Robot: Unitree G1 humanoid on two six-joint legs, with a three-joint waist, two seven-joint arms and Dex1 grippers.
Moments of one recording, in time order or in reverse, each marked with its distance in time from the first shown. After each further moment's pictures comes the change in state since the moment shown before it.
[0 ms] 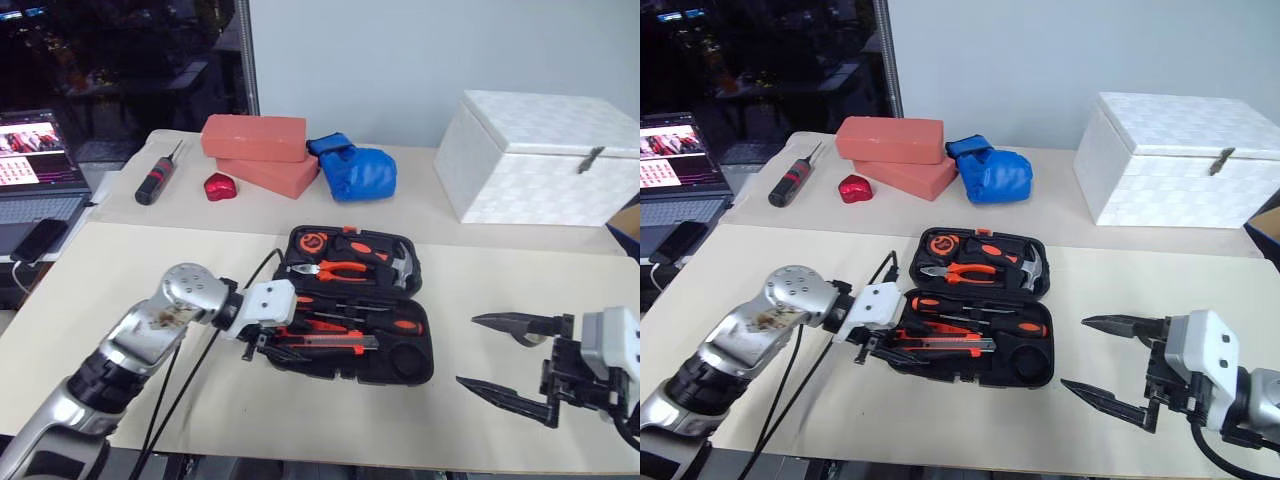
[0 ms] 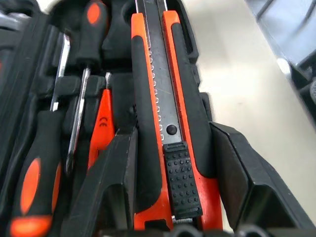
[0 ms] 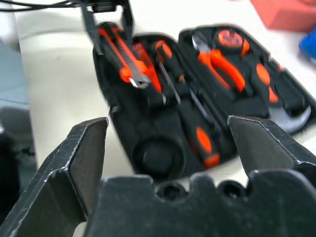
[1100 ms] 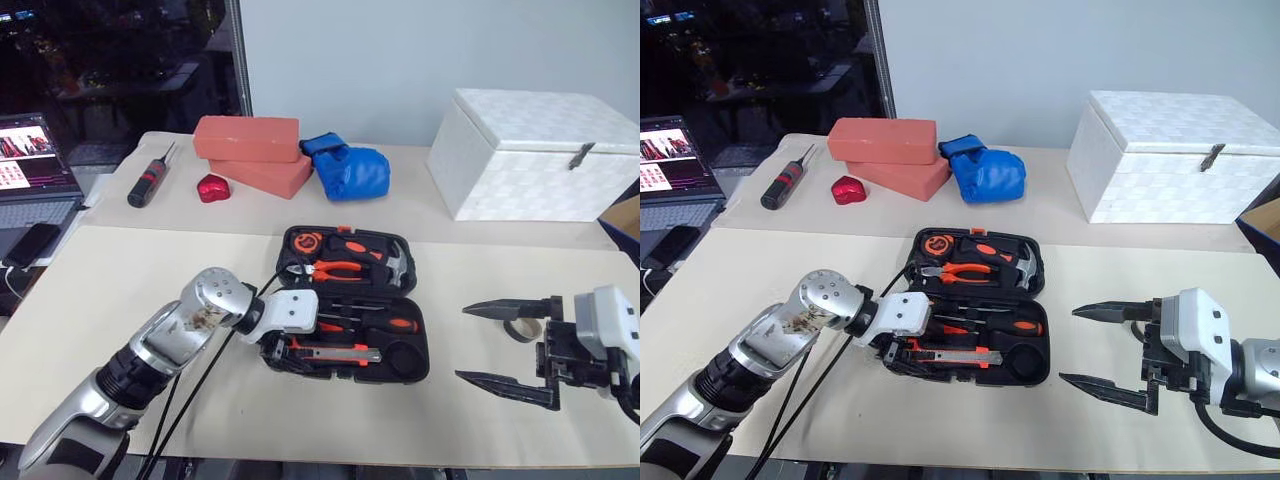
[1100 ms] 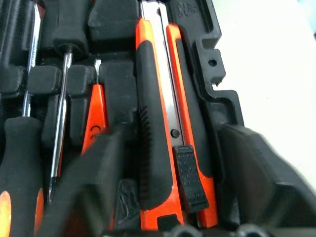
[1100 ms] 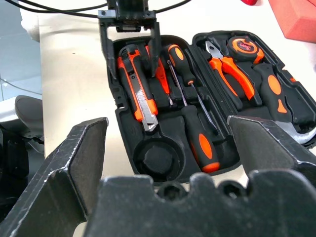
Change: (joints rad) left arm -0.011 -0.044 -0.006 -0.064 0.023 0.137 0.004; right arm -0.162 -0.076 0.102 0.088 0.002 0.004 0.079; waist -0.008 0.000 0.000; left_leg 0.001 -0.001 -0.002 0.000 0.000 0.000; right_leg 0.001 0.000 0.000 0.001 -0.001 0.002
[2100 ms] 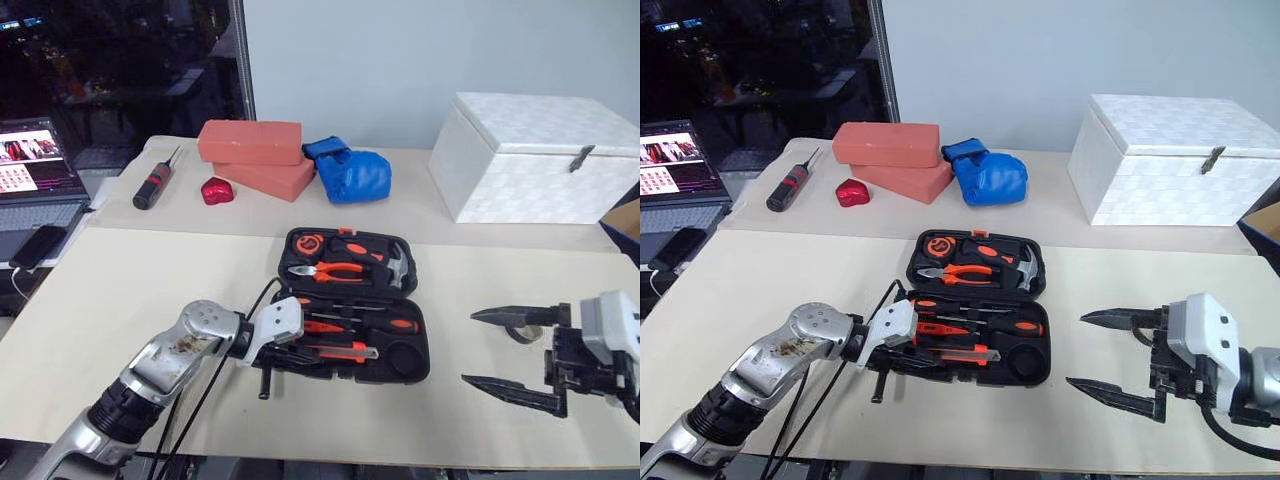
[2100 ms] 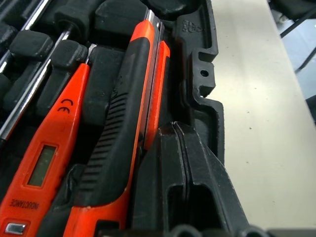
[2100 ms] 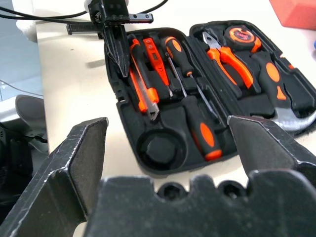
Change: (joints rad) left arm 0.194 -0.051 0.029 0.006 -0.090 0.031 0.181; right arm 0.094 0.003 -0.082 -0.023 0.034 0.044 -0.009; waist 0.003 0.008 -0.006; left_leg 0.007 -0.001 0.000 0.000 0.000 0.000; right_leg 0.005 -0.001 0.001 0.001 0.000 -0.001
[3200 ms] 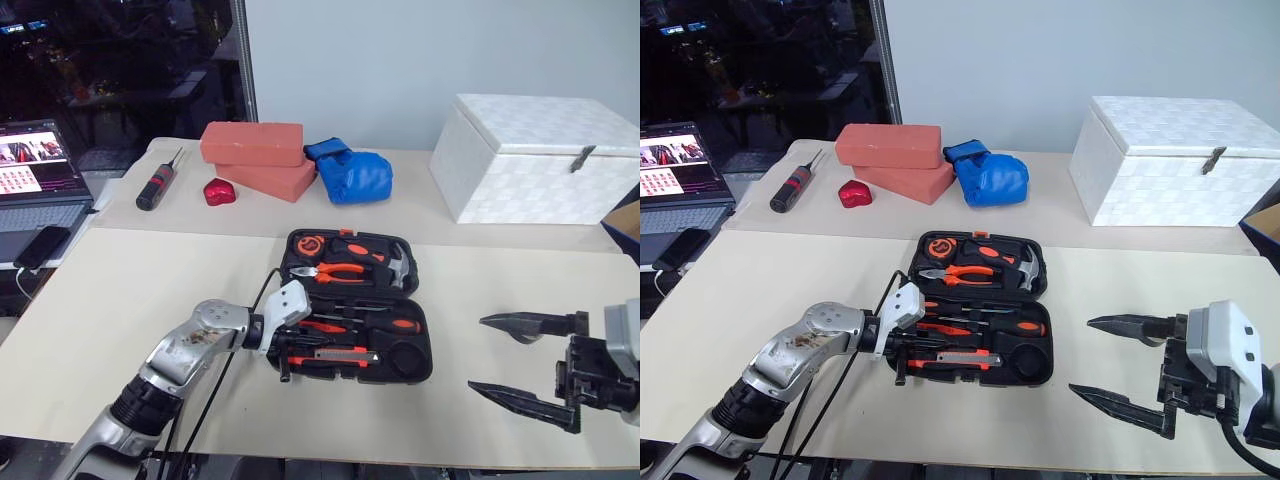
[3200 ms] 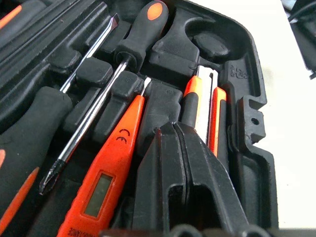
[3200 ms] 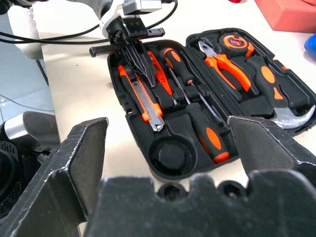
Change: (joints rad) left arm -0.014 -0.079 0.012 0.081 -0.039 -0.046 0.129; right arm 0.069 0.029 -0.081 -0.077 0.082 0.050 -0.051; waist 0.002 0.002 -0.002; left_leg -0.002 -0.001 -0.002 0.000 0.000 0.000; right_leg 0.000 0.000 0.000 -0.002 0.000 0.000
